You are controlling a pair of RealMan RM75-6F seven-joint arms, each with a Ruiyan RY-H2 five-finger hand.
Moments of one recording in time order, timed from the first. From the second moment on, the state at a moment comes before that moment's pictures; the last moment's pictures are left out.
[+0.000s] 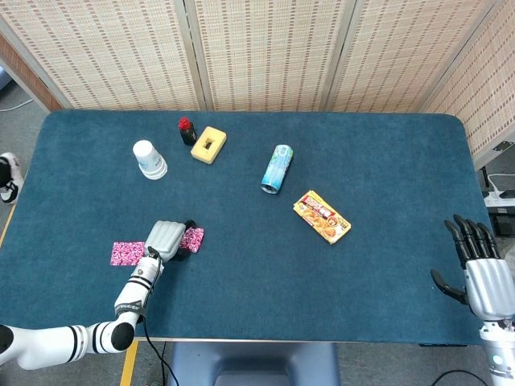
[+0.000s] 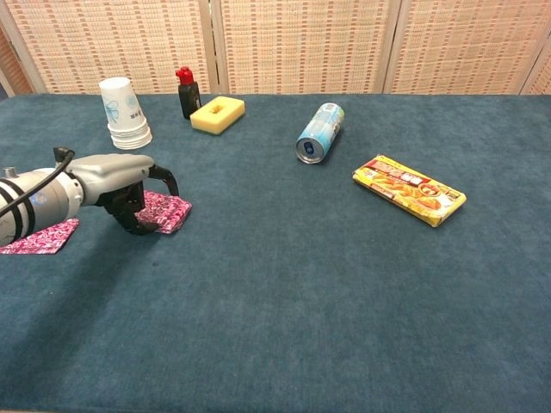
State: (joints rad) left arm -0.83 -1.59 -0.11 -1.46 0.74 0.98 0.54; right arm 0.06 -1.14 0.08 -1.58 -1.57 1.58 0.02
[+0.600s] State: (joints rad) left arm -0.82 -1.59 -0.11 -1.45 0.74 1.03 0.63; right arm 0.06 -1.14 0.08 -1.58 -1.57 1.58 0.02
